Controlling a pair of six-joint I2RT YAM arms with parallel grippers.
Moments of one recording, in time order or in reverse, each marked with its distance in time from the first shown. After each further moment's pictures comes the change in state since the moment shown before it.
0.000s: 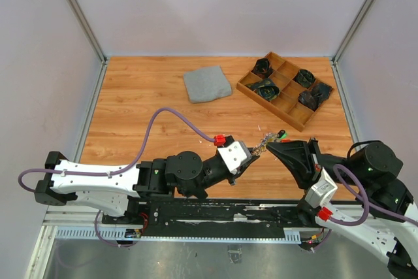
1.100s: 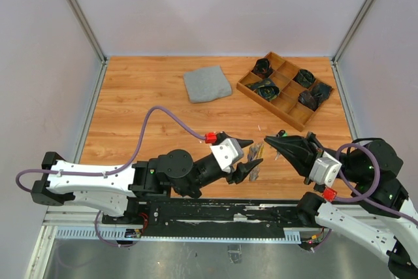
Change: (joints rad) left arm 0.000 -0.016 -0.004 0.056 0.013 0.007; right arm 0.000 0.025 -0.009 0.130 0.088 0.369
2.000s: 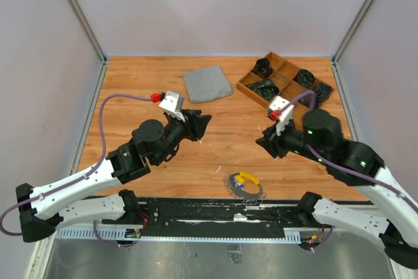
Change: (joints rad) left arm 0.479 -0.254 -0.269 -0.077 0.045 -0.403; right arm 0.000 0.255 0.172 -0.434 0.456 0.624
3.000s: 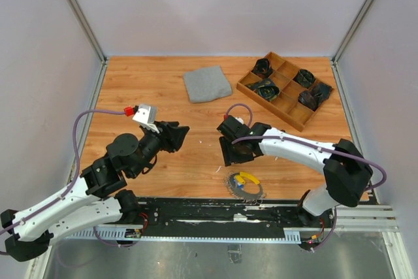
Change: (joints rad) left arm 0.106 -0.294 -0.115 -0.248 0.002 -0.103; right arm 0.034 0.769 -0.171 0.077 0.106 0.759
